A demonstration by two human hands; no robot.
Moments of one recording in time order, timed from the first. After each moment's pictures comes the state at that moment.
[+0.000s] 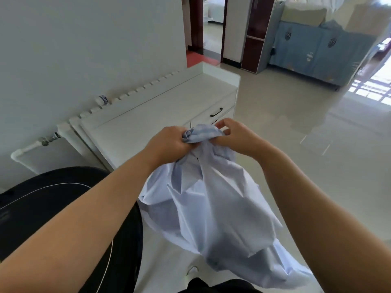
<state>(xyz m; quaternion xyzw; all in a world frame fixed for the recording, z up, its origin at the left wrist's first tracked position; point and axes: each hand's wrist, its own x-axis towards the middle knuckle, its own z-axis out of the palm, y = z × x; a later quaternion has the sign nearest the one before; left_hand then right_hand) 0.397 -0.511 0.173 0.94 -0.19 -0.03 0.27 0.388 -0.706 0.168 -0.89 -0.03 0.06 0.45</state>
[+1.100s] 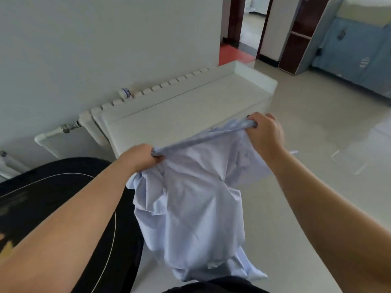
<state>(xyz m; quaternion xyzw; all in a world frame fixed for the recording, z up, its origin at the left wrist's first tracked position) 0.486 -0.418 0.123 0.97 0.07 -0.21 0.13 0.528 -0.729 0.122 -0.93 0.01 -0.18 0.33</state>
